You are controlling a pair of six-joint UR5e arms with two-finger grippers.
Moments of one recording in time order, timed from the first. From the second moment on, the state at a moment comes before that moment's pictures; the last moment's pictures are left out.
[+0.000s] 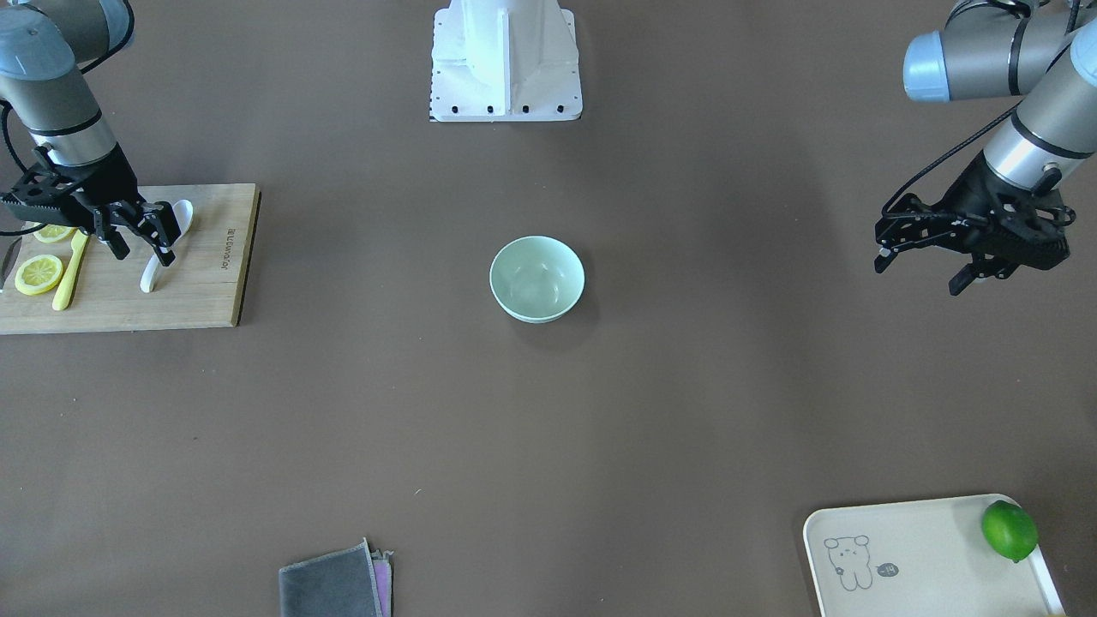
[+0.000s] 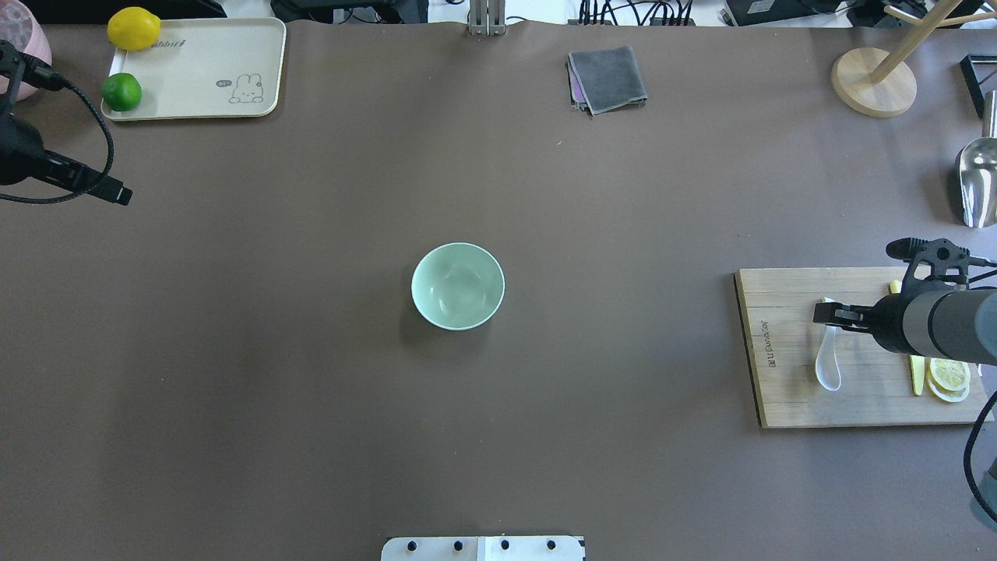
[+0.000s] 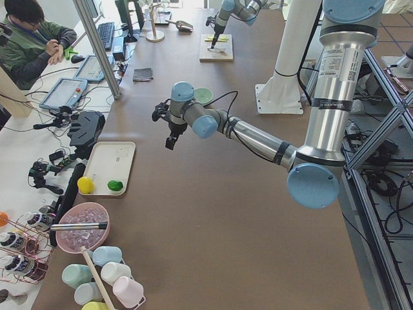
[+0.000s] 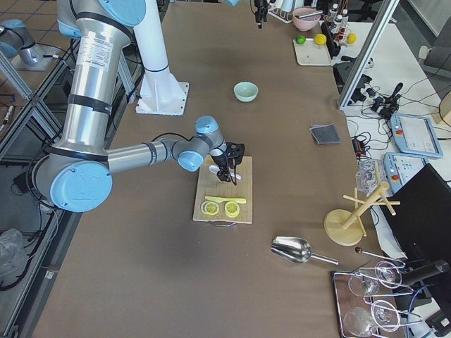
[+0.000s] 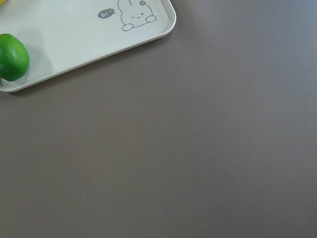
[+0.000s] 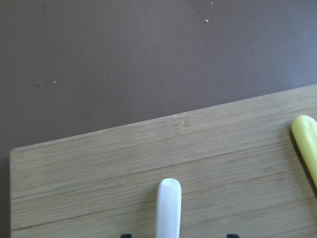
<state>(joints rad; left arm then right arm) -1.08 -1.69 -1.85 -1.90 -2.17 -0.47 0.64 -1.81 1.89 -0.88 1.70 1.32</state>
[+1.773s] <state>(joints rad) -1.08 -1.69 -1.84 -1.91 -2.17 -0.47 0.46 -1.06 1.87 -1.63 1.53 1.84</state>
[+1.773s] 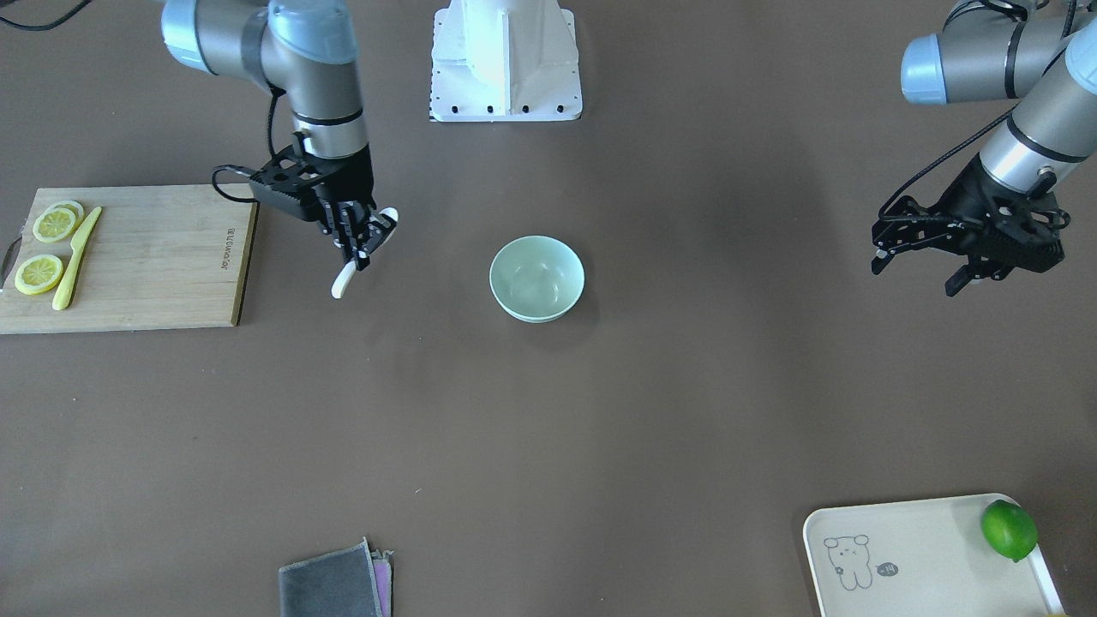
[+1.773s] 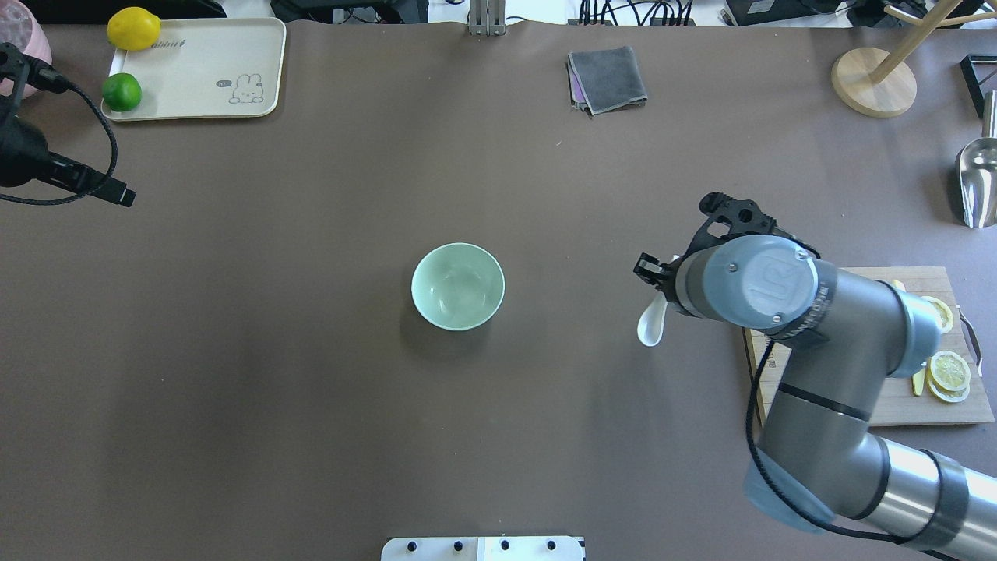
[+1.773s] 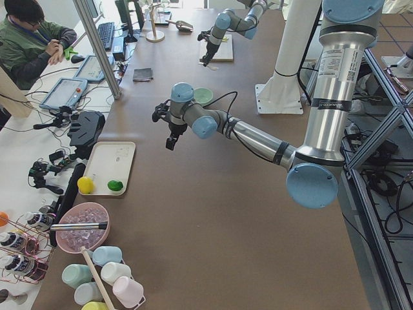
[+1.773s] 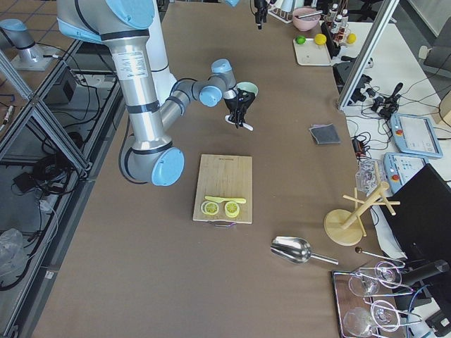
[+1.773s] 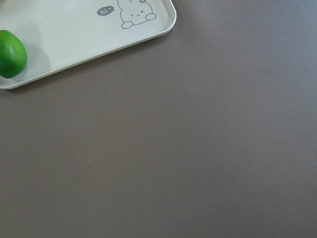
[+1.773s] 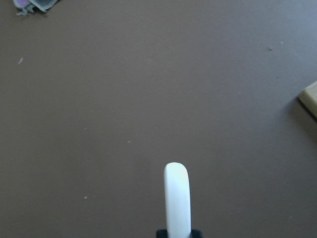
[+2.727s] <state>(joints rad) -1.08 -1.69 -1.84 -1.91 -2.17 -0.47 0.38 -0.66 1.54 -1.74 1.39 1.99</state>
